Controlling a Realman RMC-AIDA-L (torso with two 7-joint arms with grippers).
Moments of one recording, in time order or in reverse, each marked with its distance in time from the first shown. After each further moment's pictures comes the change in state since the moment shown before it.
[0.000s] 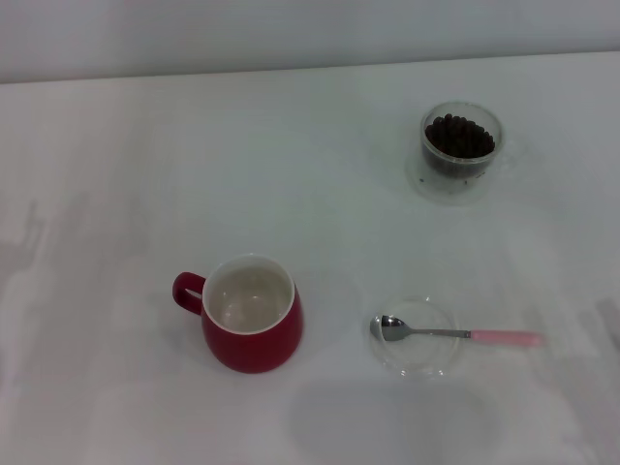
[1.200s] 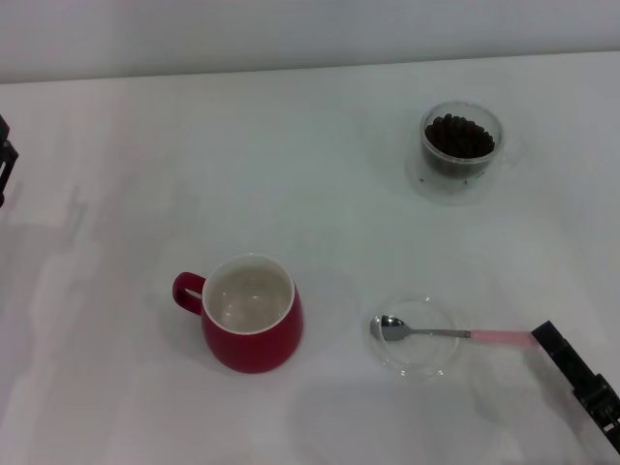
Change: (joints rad) left arm -0.050 -0.004 0.003 0.024 0.054 -0.009 0.000; right arm 0.022 0.006 0.233 0.212 -0.328 0.119 -0.217
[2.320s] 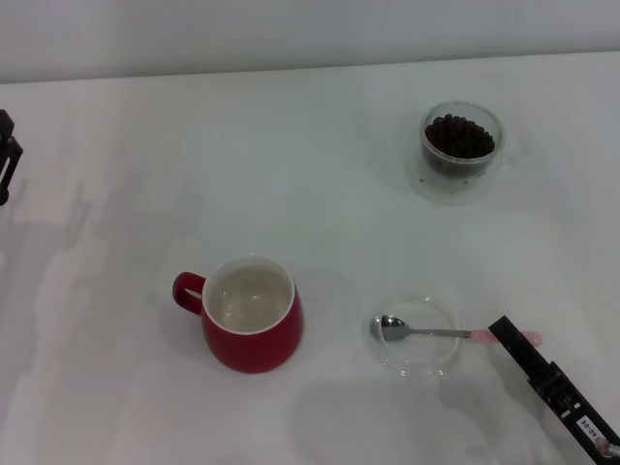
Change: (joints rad) left arm -0.004 0.002 0.000 0.013 0.000 -0.002 0.000; right arm 0.022 0.000 0.159 0.013 -0.196 0.100 -0.020
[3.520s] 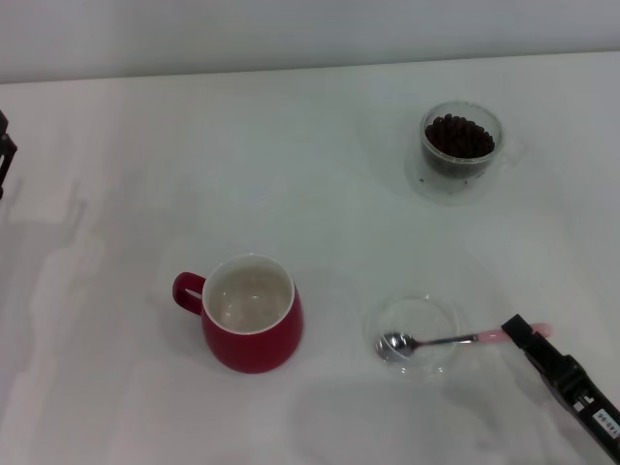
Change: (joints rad) left arm -0.002 0.003 -0.007 -0.002 -0.004 0.000 0.000; right arm 0.004 -0.004 -0.059 -0.085 -0.006 -0.043 0.157
